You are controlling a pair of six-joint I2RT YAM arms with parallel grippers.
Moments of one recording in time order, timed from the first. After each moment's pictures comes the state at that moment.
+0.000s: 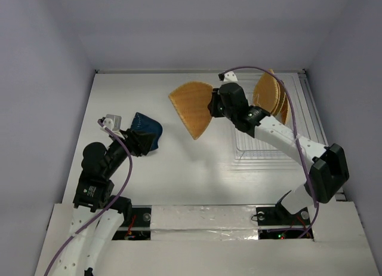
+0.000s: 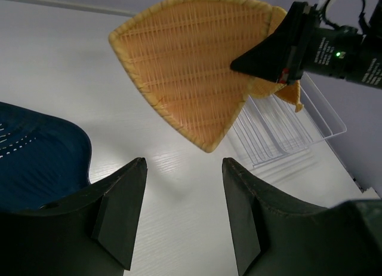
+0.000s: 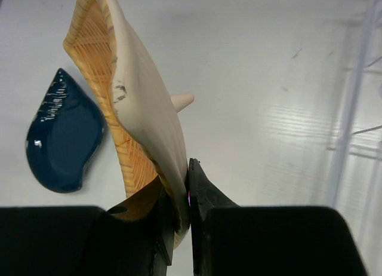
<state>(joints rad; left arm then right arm) -0.23 0.42 0.63 -0.29 0.30 -0.44 0.68 1.52 1.30 -0.24 0.27 0.43</state>
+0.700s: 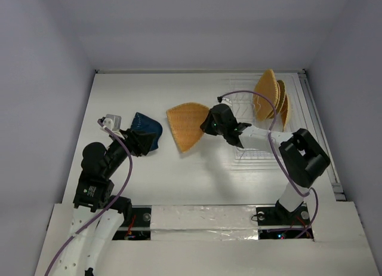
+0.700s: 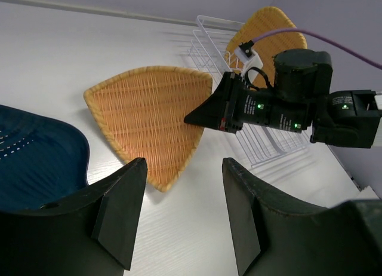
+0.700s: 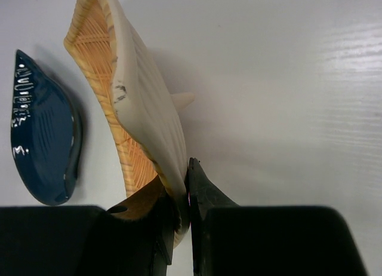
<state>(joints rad) -0.22 0.42 0.63 -0.29 0.32 -0.44 0.68 1.72 1.03 0.12 0.17 0.78</state>
